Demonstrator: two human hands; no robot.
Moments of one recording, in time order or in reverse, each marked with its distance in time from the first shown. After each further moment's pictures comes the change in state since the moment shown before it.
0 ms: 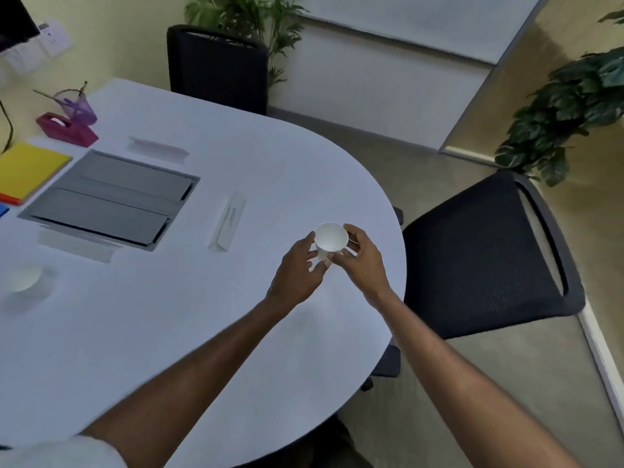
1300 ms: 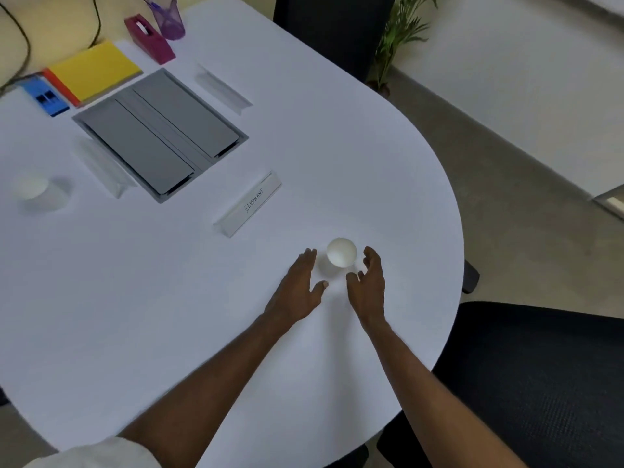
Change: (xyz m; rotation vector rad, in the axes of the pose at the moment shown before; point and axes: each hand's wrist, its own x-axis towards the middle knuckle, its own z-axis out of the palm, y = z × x) left_hand 0.158 -0.093 0.082 0.249 0.221 -0.380; right_hand 0.226 0.127 0.024 -0.133 -0.242 0.103
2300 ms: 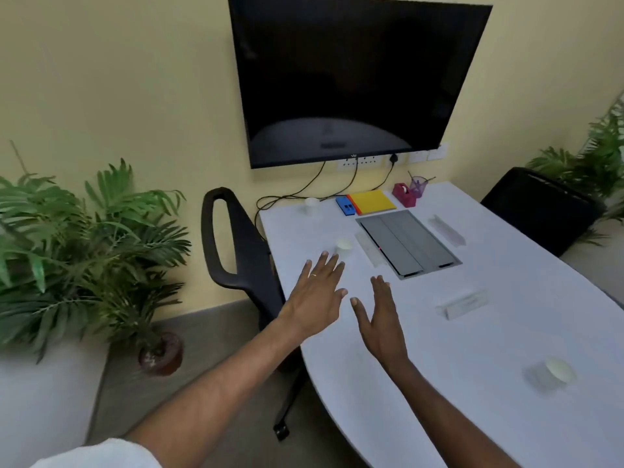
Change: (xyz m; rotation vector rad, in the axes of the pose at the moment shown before) left_hand -0.411 -0.193 -0.351 0.527 0.622 0.012; right_hand -0.409 -0.173 0.287 -0.313 -0.405 -0.838
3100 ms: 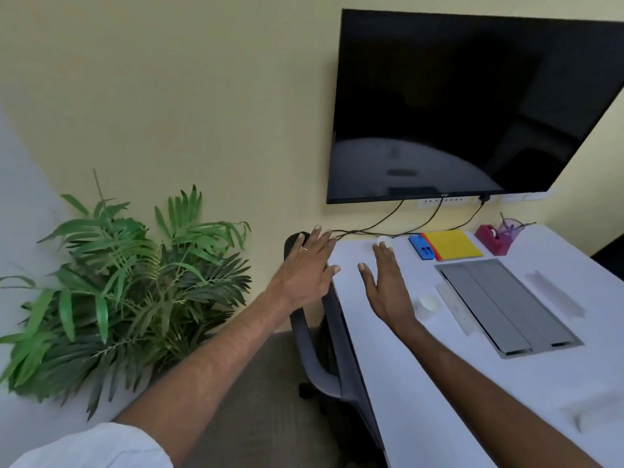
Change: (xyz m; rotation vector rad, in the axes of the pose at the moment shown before) left_hand 0.094 -0.286 -0.112 0.129 0.047 -0.102; right_hand 0.240 -0.167 0.177 -0.180 -0.071 -0.214
